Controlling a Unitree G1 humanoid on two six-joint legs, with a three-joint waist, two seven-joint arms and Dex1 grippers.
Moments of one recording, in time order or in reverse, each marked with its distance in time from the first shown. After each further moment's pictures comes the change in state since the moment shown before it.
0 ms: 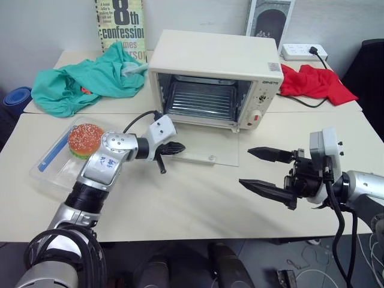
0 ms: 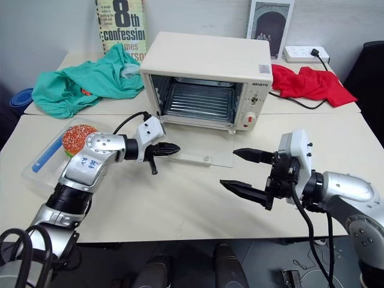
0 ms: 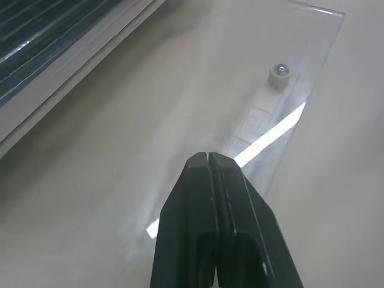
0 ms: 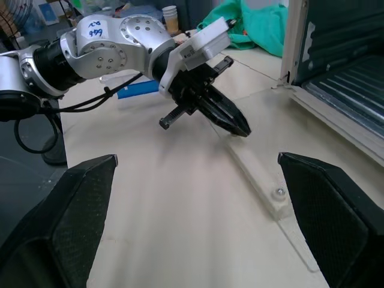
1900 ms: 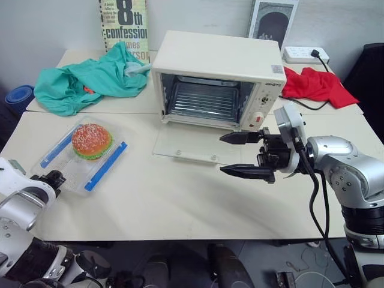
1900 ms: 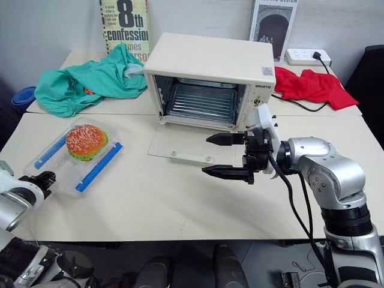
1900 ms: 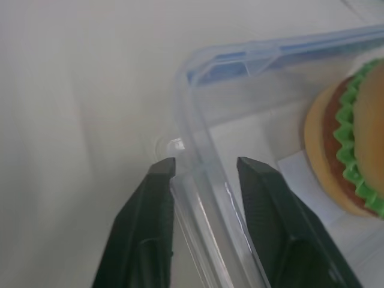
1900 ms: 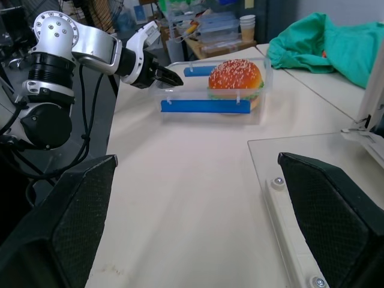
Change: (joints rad) left arm 0.175 -0.251 1.315 -0.440 -0.482 1.055 1.254; right arm -0.369 0.112 0.275 0.338 -0.185 -0.062 0.280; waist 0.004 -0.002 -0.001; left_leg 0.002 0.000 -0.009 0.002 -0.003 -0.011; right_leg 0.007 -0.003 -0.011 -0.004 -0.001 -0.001
